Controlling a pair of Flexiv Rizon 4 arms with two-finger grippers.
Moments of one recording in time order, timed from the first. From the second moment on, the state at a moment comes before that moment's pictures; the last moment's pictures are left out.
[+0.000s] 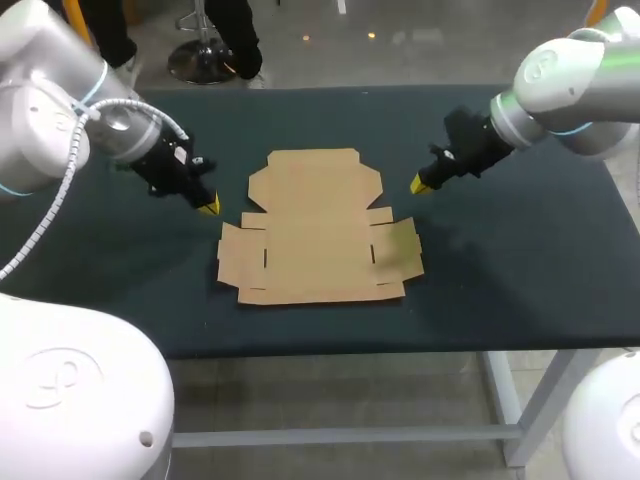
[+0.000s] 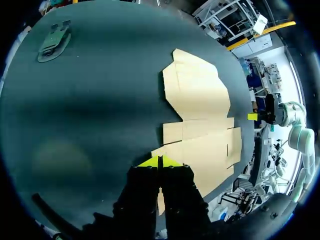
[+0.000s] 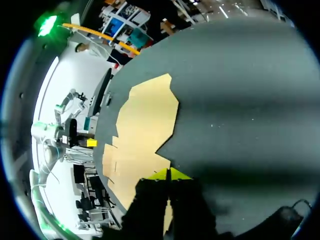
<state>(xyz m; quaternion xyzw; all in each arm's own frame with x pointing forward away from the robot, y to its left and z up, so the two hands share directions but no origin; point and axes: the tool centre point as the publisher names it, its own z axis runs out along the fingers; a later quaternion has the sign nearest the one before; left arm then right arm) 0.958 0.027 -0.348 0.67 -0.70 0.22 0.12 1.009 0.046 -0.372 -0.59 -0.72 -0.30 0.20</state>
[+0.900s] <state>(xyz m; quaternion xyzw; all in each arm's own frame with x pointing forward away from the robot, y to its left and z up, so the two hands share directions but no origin) 0.976 0.014 -0.392 0.63 -0.73 0.24 0.11 1.006 0.067 -0.404 -0.59 -0.72 -0.30 0.21</state>
